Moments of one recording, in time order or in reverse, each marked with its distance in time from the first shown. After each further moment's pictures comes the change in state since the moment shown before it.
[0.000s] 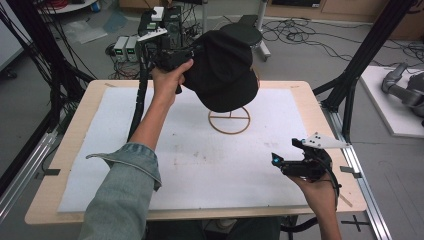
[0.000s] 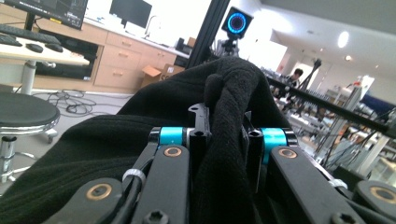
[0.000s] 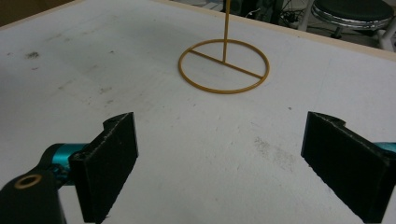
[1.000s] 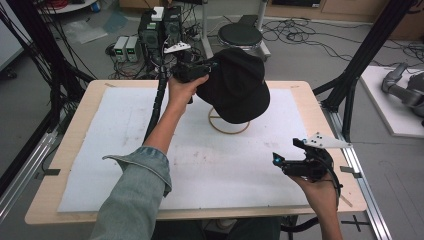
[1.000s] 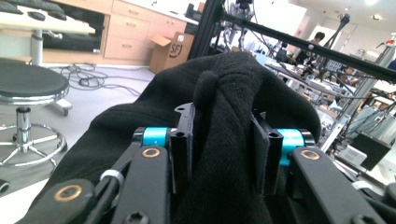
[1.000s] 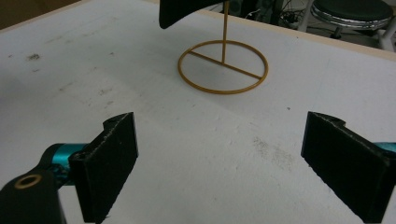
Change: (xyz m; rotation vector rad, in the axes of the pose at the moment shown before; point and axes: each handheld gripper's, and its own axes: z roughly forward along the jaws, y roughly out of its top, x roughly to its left) left arm 0.005 -0.043 0.034 0.135 0.049 0.039; right arm -0.002 0.000 -0.002 -0.003 0.002 0.007
